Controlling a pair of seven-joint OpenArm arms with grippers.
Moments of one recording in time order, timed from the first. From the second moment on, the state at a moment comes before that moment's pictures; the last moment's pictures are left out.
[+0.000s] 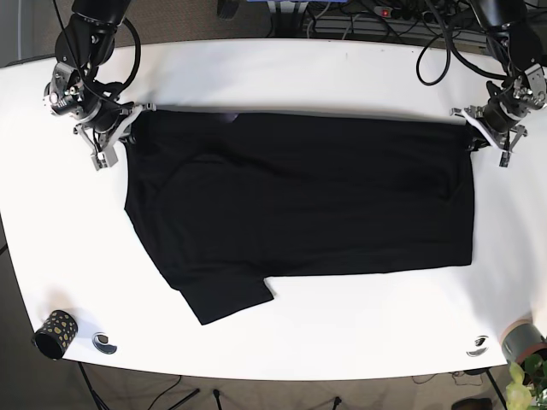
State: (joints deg) left arm 11.9 -19.2 -29.8 78.3 -19.1 -40.2 34.0; right arm -10.5 14.1 28.3 88.9 21.9 39.7 -52.7
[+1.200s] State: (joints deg) left arm 24.4 -20.1 -38.6 89.3 -19.0 -39.9 34.9; right arm -25.2 8.3 32.1 109.4 21.6 39.9 -53.3
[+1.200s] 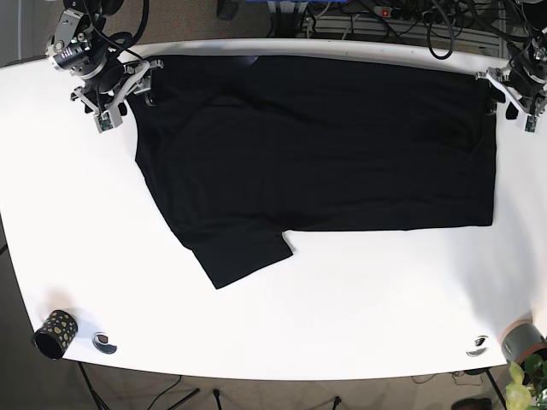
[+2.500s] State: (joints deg) left arm 3.3 -17.9 -38.7 86.4 -12.4 -40.0 44.1; right arm 14.3 8.1 22.4 82.2 7.5 40.0 -55.2
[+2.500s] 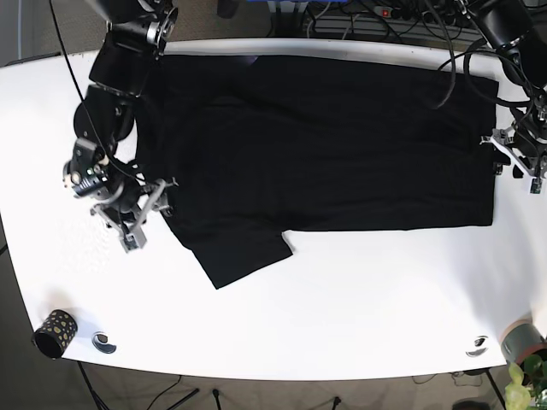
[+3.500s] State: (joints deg) left arm -3.4 -17.7 -38.8 82.8 -12.9 -33.4 43.7; right arm 26.4 5.6 20.7 48.9 3.4 39.7 -34.6
